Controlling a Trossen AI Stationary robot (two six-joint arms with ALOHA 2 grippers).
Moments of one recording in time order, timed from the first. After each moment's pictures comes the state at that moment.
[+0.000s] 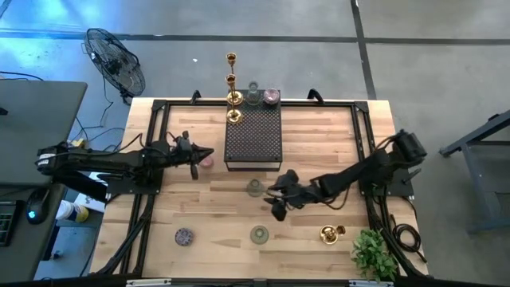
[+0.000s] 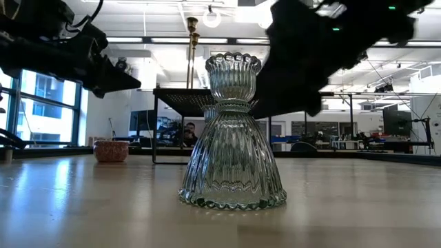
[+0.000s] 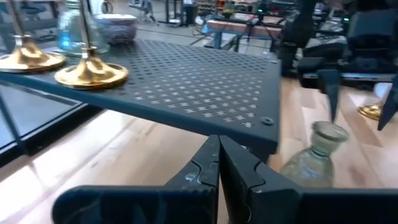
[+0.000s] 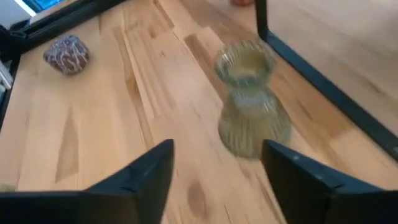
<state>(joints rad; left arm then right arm) 0.14 0.64 0.09 0.45 -0.17 -0.10 0.32 1.69 0.81 0.25 0.39 0.67</state>
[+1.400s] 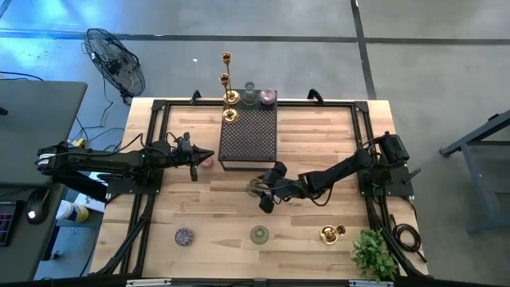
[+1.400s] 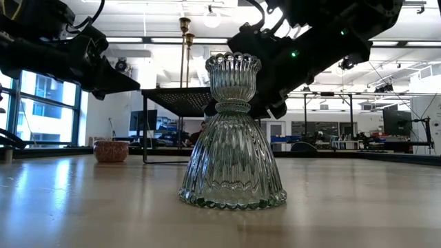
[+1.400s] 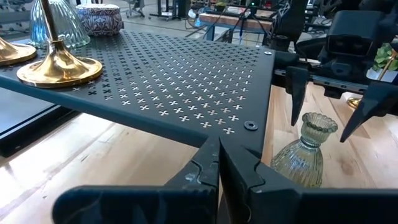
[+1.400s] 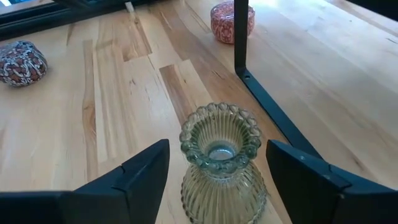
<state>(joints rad) 0.14 0.64 0.09 0.43 -0.14 -0.11 0.22 1.83 0.89 0.40 0.44 0.42</state>
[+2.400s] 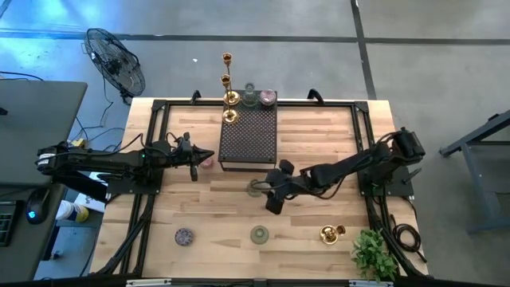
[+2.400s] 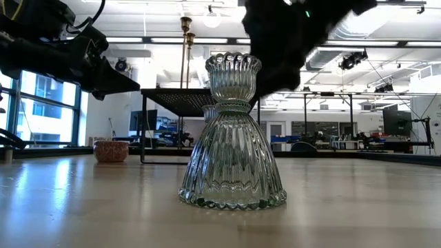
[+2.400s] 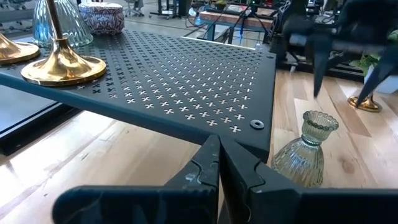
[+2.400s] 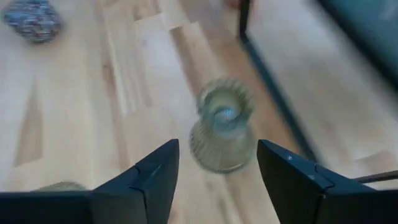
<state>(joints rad) 0.14 0.64 0.09 0.42 -0.14 -0.11 0.25 1.68 1.06 -0.17 0.34 0.48</state>
